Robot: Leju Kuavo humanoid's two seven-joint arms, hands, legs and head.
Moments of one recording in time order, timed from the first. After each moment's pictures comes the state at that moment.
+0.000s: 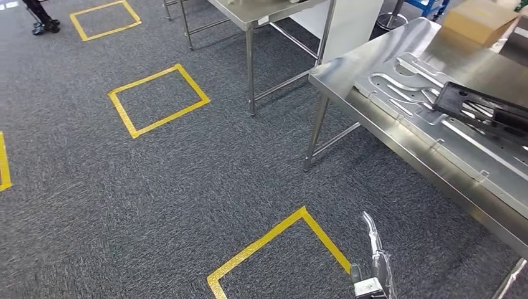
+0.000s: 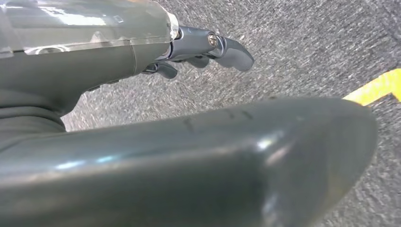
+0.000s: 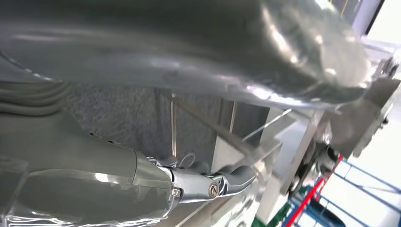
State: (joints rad) left arm -0.08 -0.04 -1.32 -0.14 1.45 0.29 -0.27; right arm 0.23 -0.01 0.27 -1.70 0.39 -0.40 -0.37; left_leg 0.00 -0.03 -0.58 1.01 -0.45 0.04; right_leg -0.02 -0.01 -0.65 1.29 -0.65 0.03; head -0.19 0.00
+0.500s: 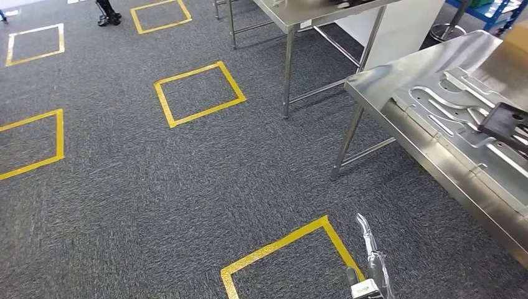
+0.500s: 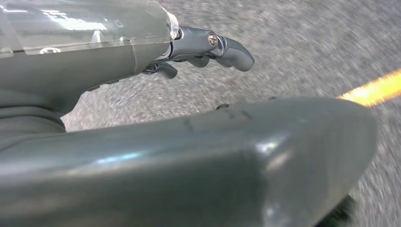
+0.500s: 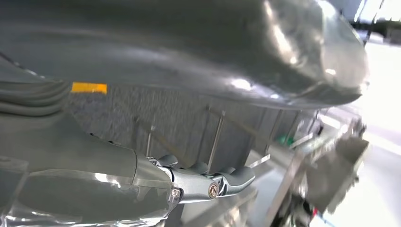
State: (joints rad) left arm -0.07 -0.06 -1.34 -0.13 1.45 0.26 -0.26; right arm 0.23 0.00 0.27 -1.71 0.42 -0.32 -0.35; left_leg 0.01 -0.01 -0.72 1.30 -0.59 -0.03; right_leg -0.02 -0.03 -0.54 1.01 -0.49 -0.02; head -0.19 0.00
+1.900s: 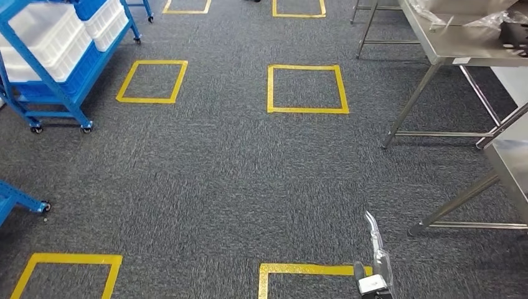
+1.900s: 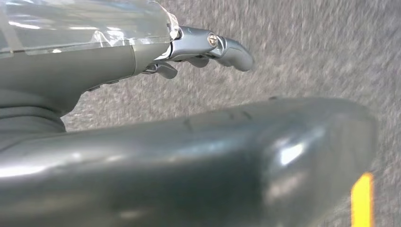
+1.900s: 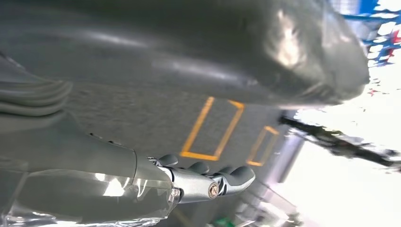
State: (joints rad) left arm -0.08 -0.03 -1.36 -0.12 1.46 0.30 -0.44; right arm 0.21 0.04 0.23 -1.67 0.35 -0.36 -0.41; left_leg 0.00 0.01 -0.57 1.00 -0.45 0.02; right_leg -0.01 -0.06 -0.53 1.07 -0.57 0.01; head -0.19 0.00
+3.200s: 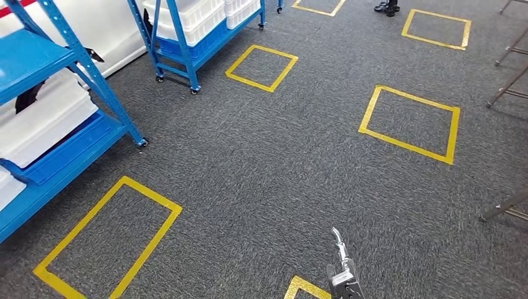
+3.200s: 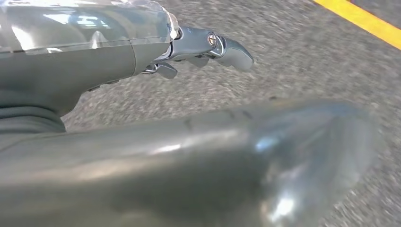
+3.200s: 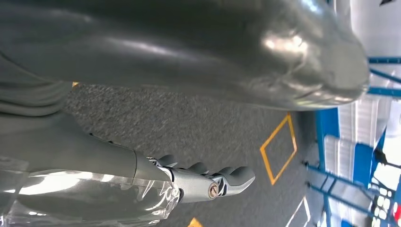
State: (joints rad) left arm -0.05 0.09 -1.13 -0.11 1.49 0.22 -0.50; right arm 0.10 0.03 0.40 -1.30 0.17 -0.39 -0.45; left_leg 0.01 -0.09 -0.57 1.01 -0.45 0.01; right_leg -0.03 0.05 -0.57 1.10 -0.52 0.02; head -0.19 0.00
